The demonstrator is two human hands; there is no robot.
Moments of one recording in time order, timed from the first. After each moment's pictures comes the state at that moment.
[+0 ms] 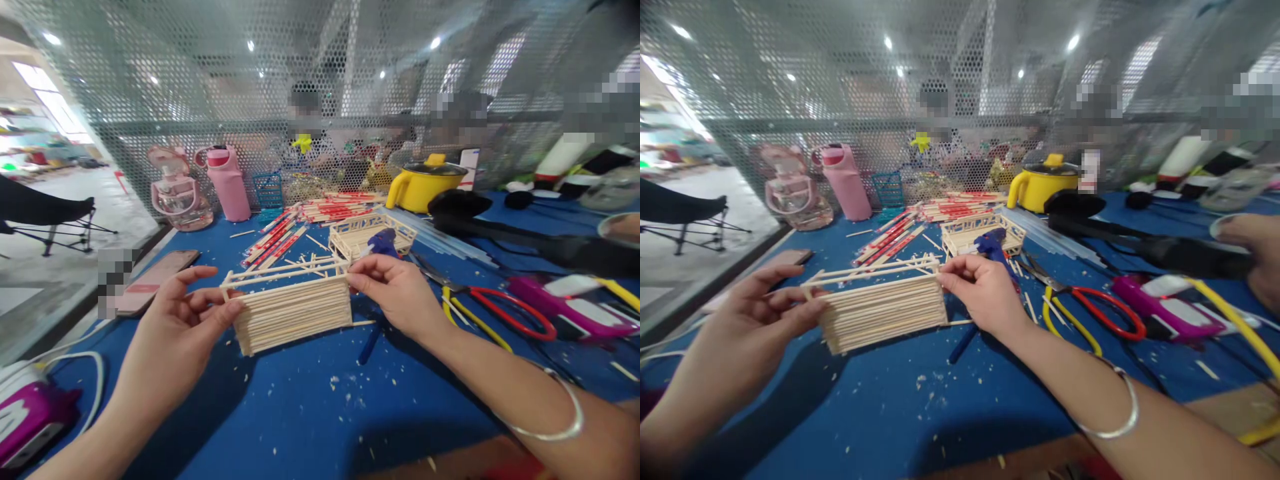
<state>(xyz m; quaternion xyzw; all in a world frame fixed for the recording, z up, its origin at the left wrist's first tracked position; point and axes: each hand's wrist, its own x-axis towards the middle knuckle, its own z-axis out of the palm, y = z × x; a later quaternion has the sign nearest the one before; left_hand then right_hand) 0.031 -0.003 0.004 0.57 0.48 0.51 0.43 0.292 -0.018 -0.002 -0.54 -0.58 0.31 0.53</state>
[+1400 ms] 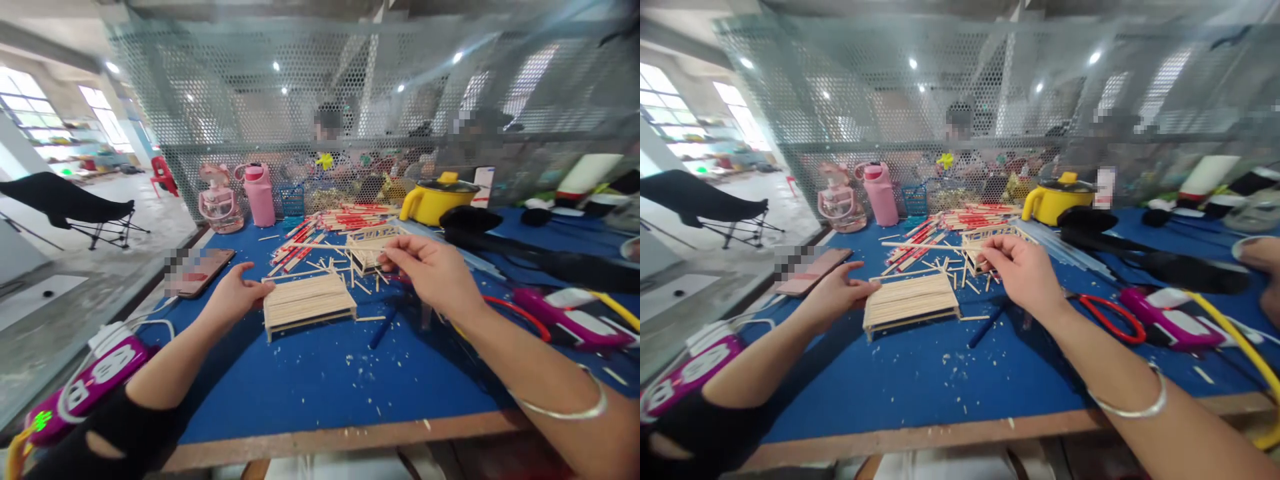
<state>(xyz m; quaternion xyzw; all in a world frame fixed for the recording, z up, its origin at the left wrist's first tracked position) 0.014 0.036 -0.004 0.55 0.57 0.38 0.48 0.309 -0.023 0.037 -0.57 -0.62 0.19 0.50</state>
